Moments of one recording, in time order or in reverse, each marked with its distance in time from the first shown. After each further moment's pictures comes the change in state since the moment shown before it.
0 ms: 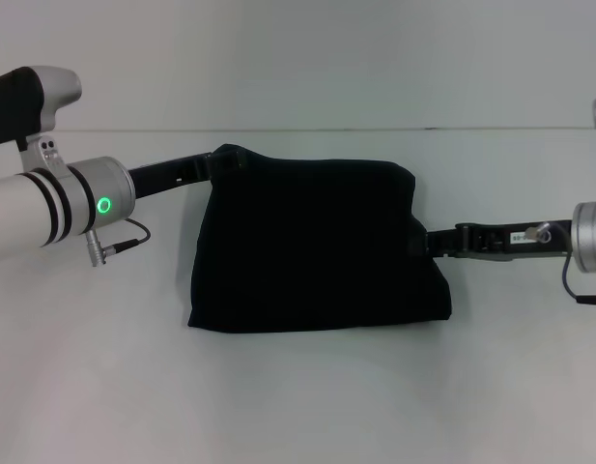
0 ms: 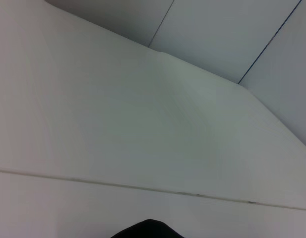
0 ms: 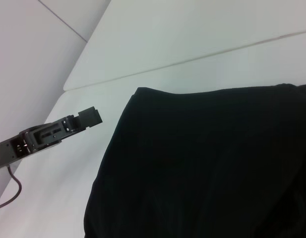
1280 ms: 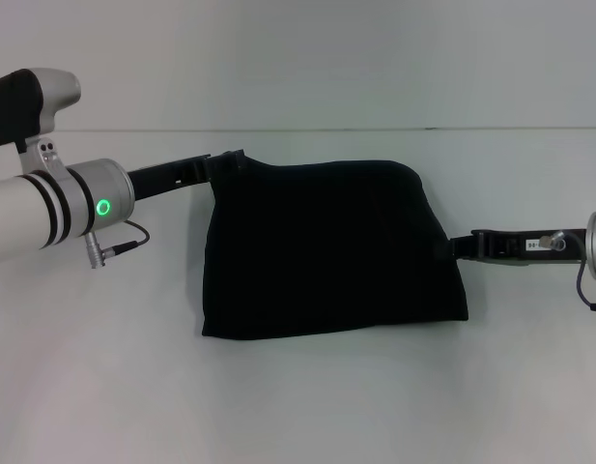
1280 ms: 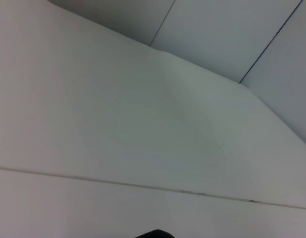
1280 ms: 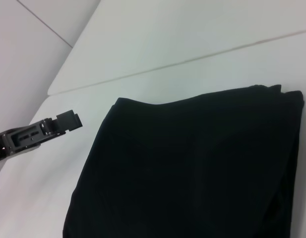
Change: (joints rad) left arm 0.003 0.000 0.000 -0.002 0.000 0.002 -0.001; right arm -0.030 -0.006 0.016 0.007 0.002 0.029 -0.048
